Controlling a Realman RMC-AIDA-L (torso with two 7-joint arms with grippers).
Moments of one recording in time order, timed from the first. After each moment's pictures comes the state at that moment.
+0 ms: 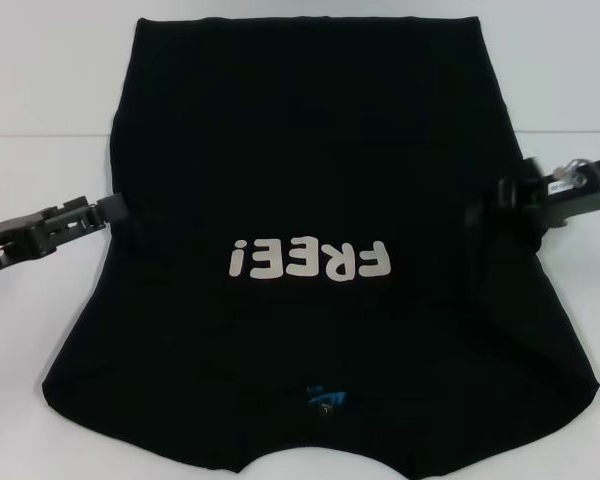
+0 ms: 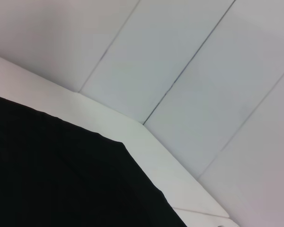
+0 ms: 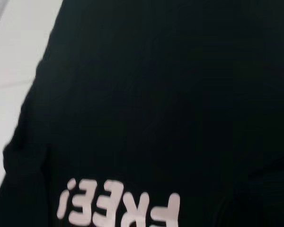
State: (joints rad) left arm -0.39 -2.09 0.43 0.80 1.89 1.56 -1.83; right arm 0.84 1.97 -0.83 -0.67 -2.42 -1.24 2.64
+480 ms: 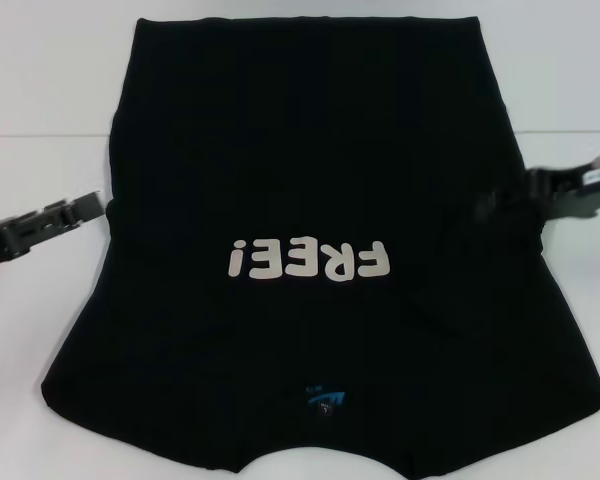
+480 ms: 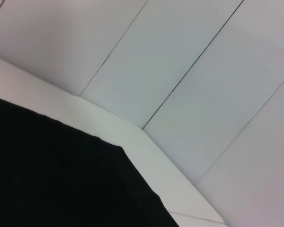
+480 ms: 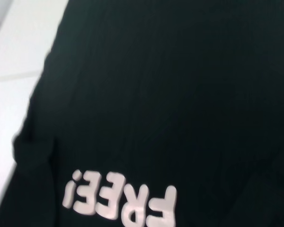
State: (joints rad) left arm -0.38 -2.07 0.40 0.81 1.89 1.61 -1.88; right arm 0.82 1.93 -0.76 -0.71 -2.41 -1.35 2.60
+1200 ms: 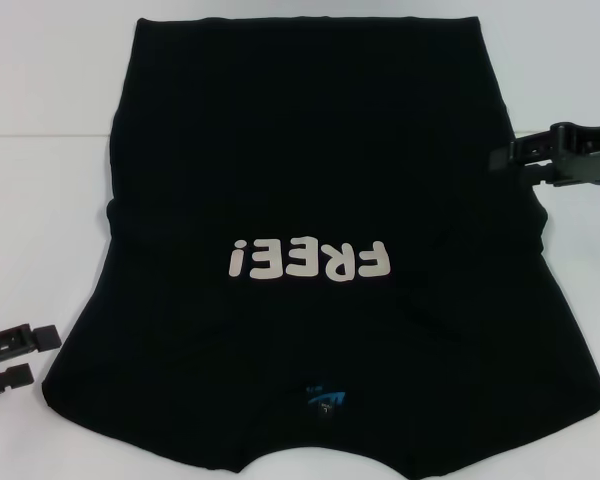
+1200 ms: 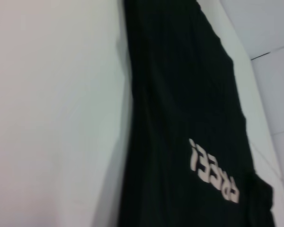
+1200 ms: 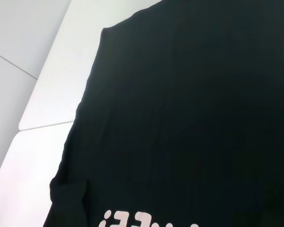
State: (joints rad) left arm -0.29 -2.00 0.41 0.81 2.20 1.65 -2.36; right arm 0.81 1.91 -0.66 -0.75 -2.36 -1.41 2.59
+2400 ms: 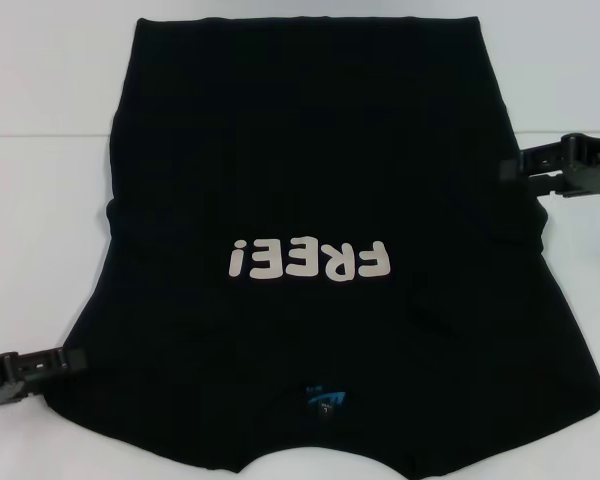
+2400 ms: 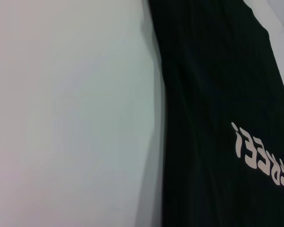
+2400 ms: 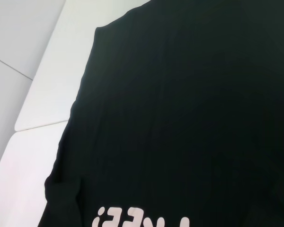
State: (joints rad) left arm -0.32 -2.02 0.50 0.75 2.26 1.47 -2.26; right arm 0.79 1.91 -0.65 -0.74 -2.36 -1.42 2.57
